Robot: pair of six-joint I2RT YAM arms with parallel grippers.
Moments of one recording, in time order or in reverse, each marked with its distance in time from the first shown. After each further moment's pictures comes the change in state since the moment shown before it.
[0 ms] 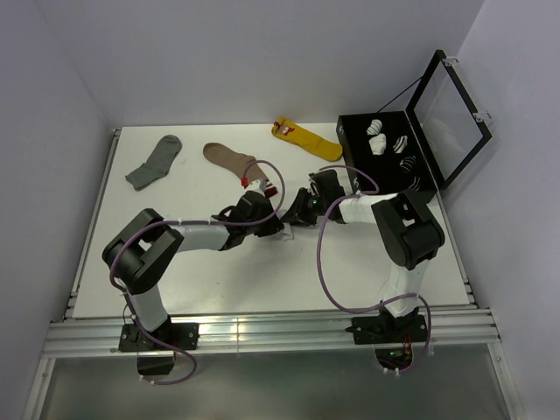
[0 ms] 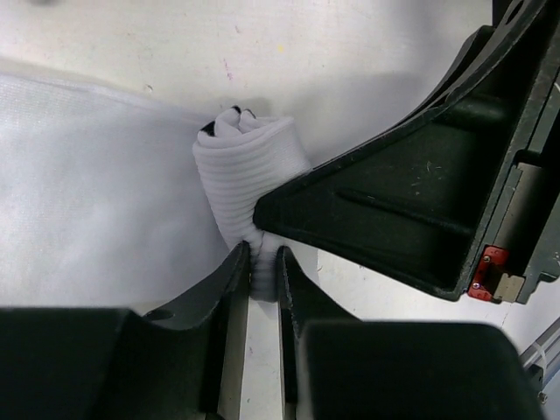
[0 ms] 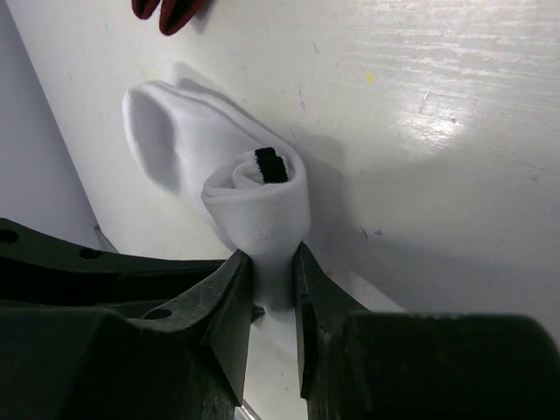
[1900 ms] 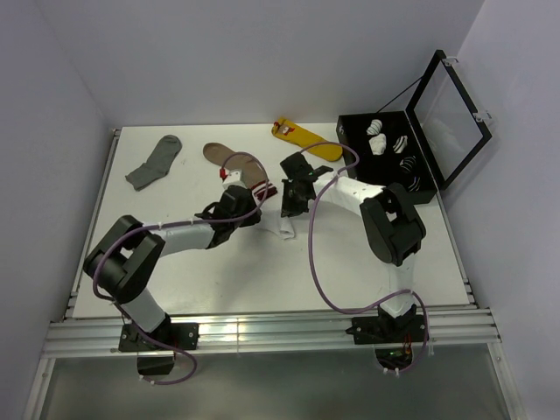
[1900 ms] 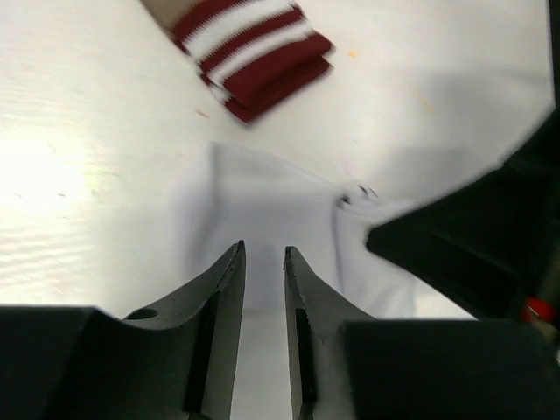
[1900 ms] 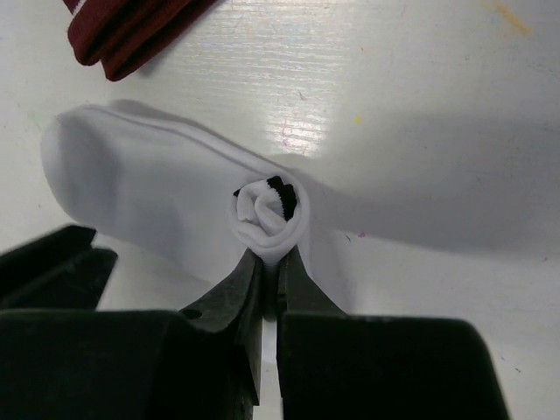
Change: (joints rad) left arm 0.079 -0.119 -0.061 -0.015 -0.188 0.119; right arm 0.153 0.103 0.459 -0.648 0.453 -0.184
